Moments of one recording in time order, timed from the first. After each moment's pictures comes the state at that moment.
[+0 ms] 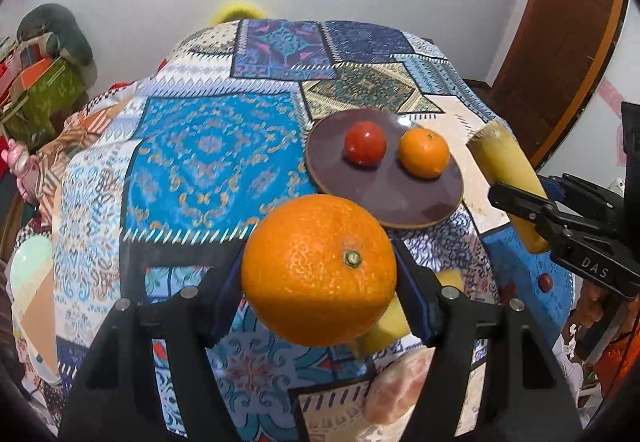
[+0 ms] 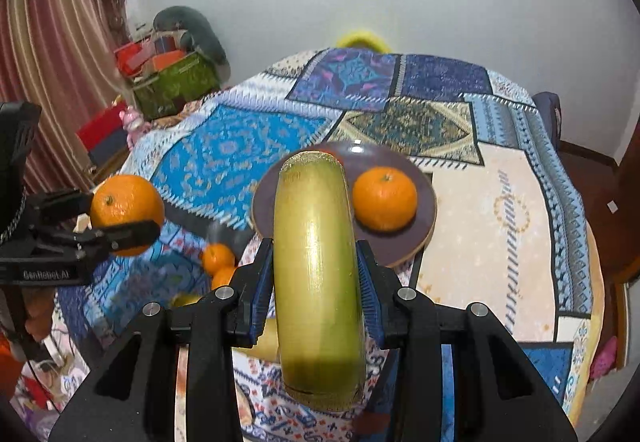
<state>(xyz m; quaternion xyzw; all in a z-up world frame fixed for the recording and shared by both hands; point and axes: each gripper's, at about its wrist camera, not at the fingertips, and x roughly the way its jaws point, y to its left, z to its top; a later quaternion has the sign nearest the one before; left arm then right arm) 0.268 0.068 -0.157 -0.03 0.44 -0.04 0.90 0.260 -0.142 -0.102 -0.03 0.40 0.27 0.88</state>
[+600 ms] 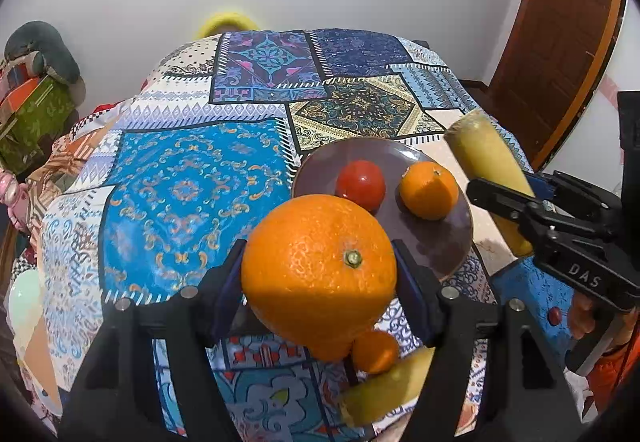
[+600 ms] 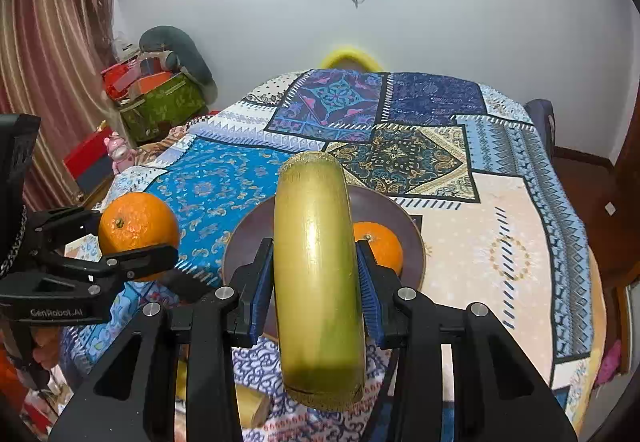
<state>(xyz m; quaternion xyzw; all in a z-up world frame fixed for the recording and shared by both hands) 0.330 0.057 -0.163 -0.01 0.44 -0.05 0.90 0.309 -0.136 -0.103 -0.01 0.38 0.26 0.89</state>
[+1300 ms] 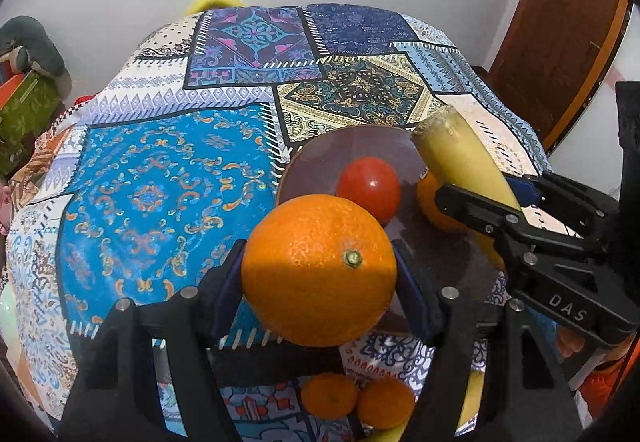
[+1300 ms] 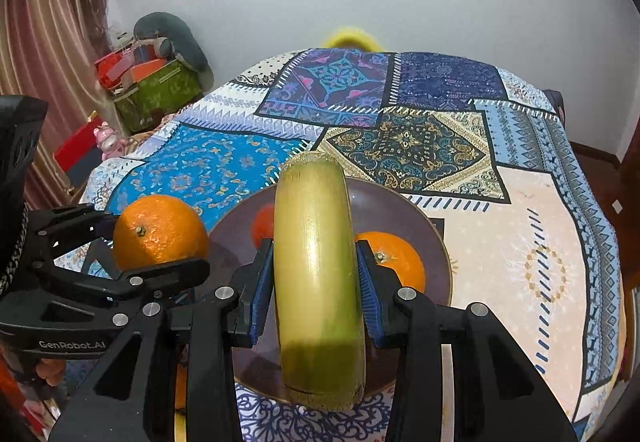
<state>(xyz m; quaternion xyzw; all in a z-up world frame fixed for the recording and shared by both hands) 0.382 0.050 -0.204 -0.01 0.47 -0.07 0.88 0.347 -0.116 -0.140 -0.01 0.40 0.26 0.88</state>
